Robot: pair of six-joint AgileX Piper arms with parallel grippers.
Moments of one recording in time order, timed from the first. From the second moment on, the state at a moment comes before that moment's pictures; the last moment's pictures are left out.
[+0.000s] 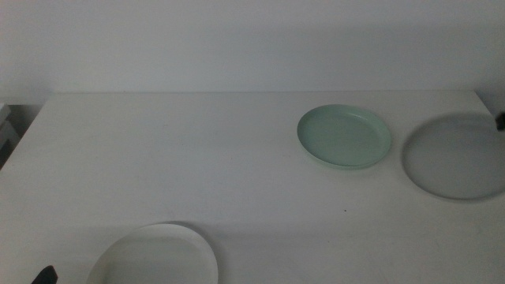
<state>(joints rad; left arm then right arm) -0.01 -0.01 0.03 -0.19 0.30 0.14 -0.22 1.71 -1.29 -0.01 0.85 -0.06</state>
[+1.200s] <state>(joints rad) -0.01 -0.01 0.03 -0.19 0.30 0.14 0.40 1.91 -1.28 0.13 0.79 0.13</state>
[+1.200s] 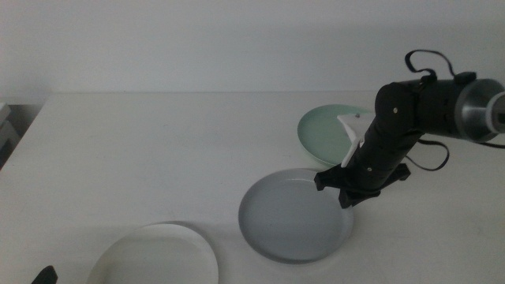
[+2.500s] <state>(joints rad) -0.01 -0.01 0.03 -0.19 0.30 0.14 0.10 2.14 -1.92 0.03 0.98 0.17</state>
